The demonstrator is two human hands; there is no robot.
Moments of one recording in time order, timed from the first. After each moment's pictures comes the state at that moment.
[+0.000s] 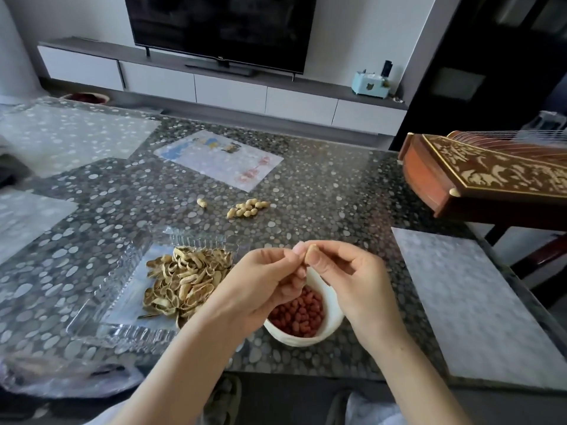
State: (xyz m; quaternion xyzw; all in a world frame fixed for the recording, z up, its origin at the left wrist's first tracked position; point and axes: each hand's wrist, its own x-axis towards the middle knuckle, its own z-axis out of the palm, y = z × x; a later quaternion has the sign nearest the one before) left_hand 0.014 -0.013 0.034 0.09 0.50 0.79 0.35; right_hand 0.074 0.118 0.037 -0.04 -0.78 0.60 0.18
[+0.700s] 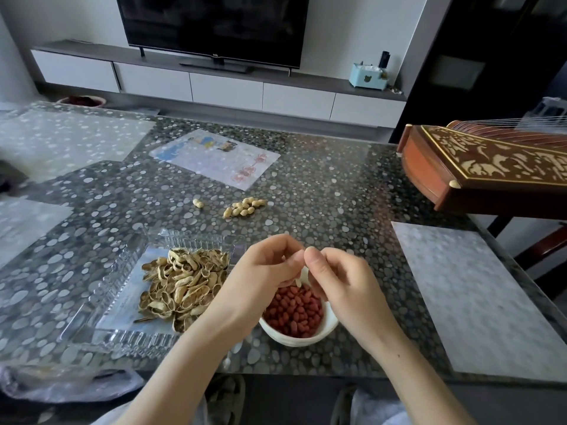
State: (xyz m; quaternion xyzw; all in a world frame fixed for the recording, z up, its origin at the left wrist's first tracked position) left_hand 0.012 -0.014 0.027 0.23 0.64 0.70 0.21; right_hand 0.074 0.122 0.026 0.00 -0.84 0.52 0.16
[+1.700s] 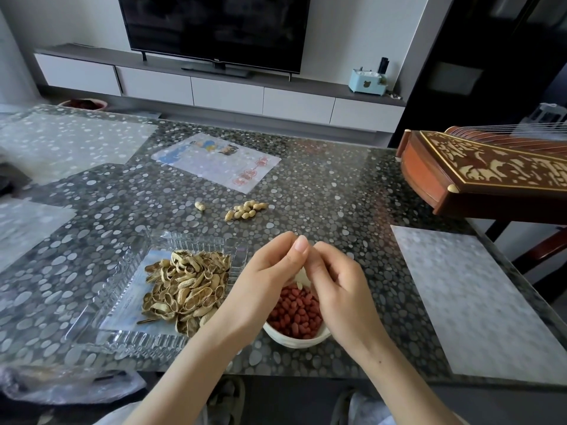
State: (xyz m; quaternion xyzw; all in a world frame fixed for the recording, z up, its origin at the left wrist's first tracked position) left_hand 0.022 -0.012 0.032 0.27 0.61 0.72 0.19; right_hand 0.075 0.100 0.038 0.03 -0.80 0.57 0.21
